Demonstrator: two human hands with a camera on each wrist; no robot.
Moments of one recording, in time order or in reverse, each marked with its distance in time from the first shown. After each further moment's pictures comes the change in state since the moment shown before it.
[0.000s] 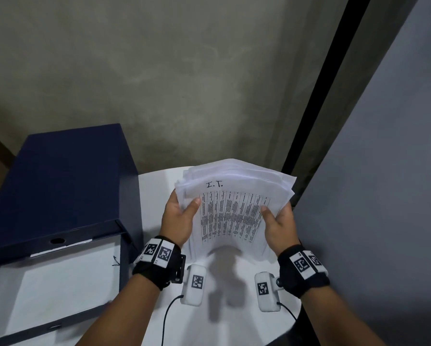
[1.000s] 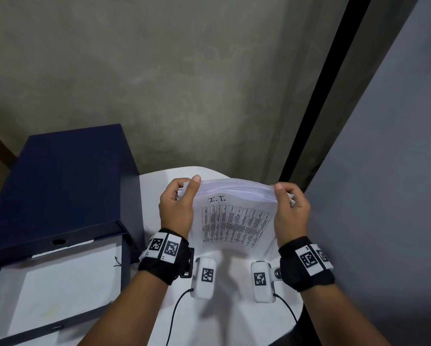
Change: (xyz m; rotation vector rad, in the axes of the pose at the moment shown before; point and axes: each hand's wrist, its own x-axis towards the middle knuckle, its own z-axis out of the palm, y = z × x) left_hand 0.001 0.032 0.016 -0.081 0.232 0.164; right_hand 0.006 -0.045 0.010 0.067 0.233 -0.209
